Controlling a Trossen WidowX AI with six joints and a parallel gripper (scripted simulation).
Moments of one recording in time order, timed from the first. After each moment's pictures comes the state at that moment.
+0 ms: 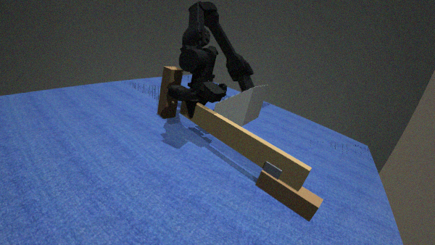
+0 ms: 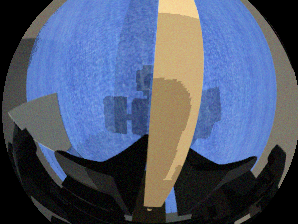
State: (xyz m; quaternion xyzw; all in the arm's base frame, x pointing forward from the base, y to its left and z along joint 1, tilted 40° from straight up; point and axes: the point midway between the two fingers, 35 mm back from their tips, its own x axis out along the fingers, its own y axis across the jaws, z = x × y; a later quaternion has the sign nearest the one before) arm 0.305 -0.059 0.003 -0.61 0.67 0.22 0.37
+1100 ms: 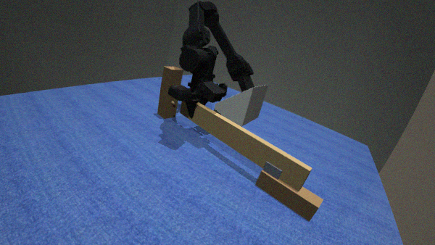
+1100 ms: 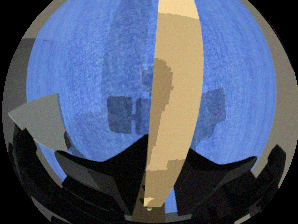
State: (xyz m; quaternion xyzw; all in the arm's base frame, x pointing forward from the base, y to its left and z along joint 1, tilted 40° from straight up) arm 0.305 -0.057 0.003 -0.61 0.67 0.22 0.36
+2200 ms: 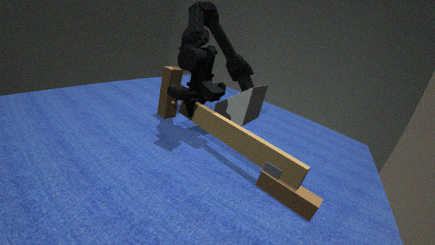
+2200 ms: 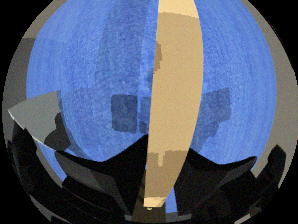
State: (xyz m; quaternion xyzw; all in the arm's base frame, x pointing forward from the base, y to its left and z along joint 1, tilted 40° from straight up) arm 0.304 -0.061 0.007 -0.61 0.67 0.23 0.36
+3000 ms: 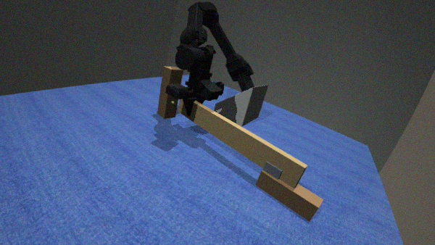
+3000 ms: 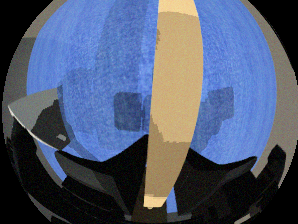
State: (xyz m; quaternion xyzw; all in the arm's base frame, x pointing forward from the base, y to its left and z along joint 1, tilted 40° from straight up) arm 0.302 -0.067 0.011 -0.60 0.67 0.23 0.37
